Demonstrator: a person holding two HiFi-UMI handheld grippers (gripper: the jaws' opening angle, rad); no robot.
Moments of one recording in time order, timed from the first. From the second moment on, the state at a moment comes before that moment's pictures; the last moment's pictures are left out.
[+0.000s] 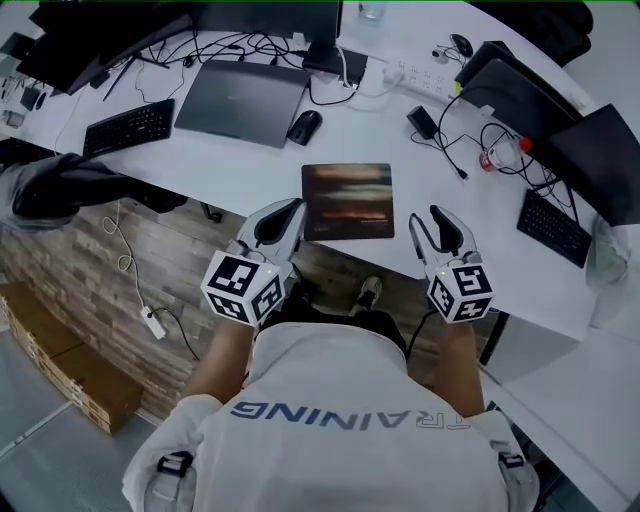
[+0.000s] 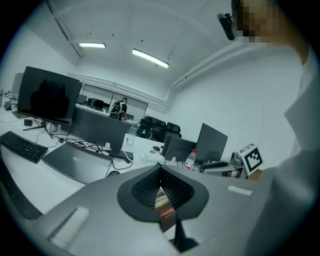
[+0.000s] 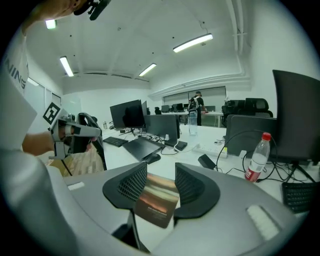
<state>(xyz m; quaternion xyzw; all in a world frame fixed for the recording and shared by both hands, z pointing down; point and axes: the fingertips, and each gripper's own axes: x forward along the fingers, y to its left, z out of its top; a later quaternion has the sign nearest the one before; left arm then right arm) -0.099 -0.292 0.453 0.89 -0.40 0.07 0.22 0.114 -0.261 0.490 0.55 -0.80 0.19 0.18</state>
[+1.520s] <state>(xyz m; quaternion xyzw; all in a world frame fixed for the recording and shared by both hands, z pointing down) -0.101 -0.273 0.480 0.86 -0.43 0.12 0.25 0.087 -0.263 0.728 0.40 -0.75 0.27 0.45</state>
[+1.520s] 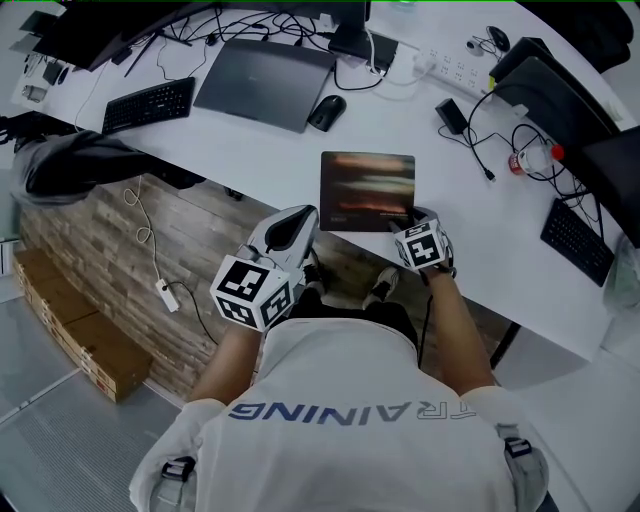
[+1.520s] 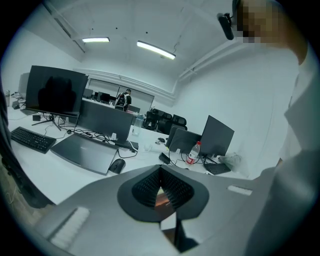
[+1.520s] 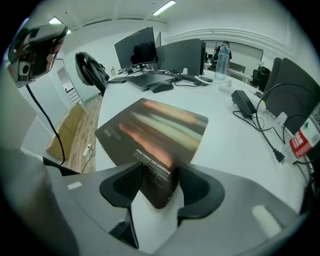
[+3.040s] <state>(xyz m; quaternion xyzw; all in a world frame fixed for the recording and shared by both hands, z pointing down) -0.079 -0.298 0.348 0.90 -0.42 0.02 0.11 0.125 -0.308 0.428 0.57 -0.80 0.11 0.17</state>
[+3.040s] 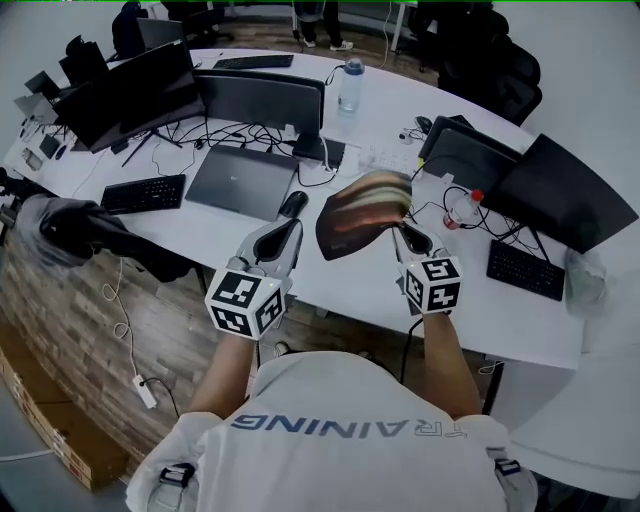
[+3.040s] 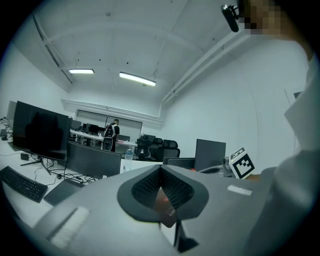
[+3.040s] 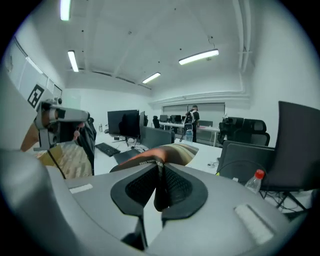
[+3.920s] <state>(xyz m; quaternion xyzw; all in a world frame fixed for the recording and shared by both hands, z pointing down) -0.077 -0.293 0.314 0.91 -0.41 -0.02 0.08 0.146 -0.268 0.293 0.61 -0.79 0.02 0.04</state>
